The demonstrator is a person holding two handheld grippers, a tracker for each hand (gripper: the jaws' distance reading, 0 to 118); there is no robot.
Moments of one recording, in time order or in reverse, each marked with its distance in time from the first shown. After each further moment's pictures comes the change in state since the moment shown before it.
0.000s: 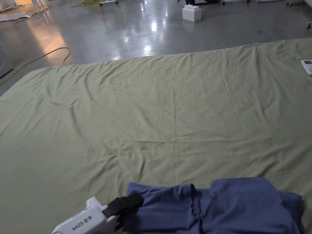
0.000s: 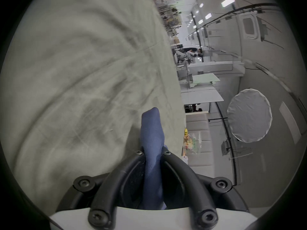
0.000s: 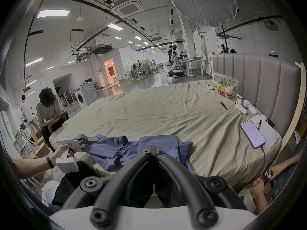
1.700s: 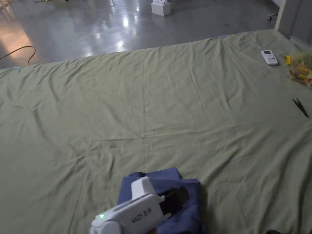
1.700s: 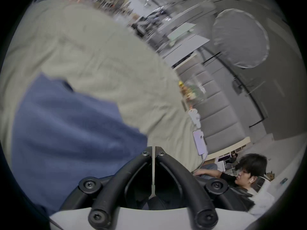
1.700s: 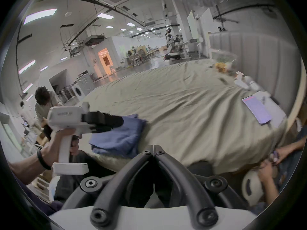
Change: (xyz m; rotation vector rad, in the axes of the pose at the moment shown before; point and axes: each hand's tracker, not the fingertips) left arm 0.148 -0.141 -0.079 -0.217 0.007 -0.545; right arm 0.011 -0.032 -0.040 -0.186 0.055 -0.092
